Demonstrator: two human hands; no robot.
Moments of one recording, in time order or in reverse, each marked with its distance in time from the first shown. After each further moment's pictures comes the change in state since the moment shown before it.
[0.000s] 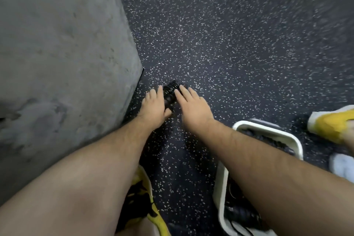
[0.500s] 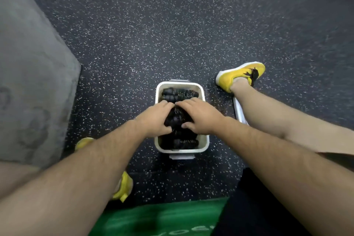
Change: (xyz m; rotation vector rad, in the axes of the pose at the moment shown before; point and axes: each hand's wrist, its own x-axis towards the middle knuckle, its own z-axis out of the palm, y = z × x) left_hand -0.202 0.181 -0.035 -0.060 -0.260 0.701; right_hand -0.298 0.090 -0.052 0.046 -0.032 0.085
